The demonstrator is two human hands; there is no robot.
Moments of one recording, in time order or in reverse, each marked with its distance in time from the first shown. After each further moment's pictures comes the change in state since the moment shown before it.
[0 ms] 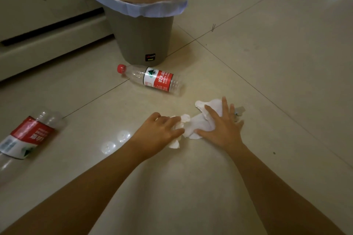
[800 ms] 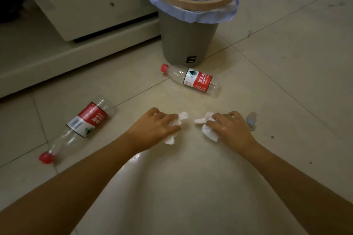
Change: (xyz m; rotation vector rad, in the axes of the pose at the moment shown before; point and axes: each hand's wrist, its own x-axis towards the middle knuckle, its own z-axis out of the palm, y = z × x) left_hand -0.103 -0.053 -0.037 0.042 -0.061 -0.069; right_hand -0.022 -0.089 -0.022 -0.208 0.436 -0.870
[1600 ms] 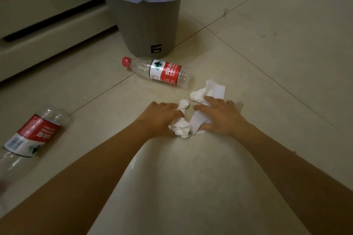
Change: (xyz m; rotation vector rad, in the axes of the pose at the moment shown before) left_hand 0.134 0.027 0.045 -0.140 -0.355 -0.119; right_hand -0.015 0.073 0.023 0.152 -0.642 0.349
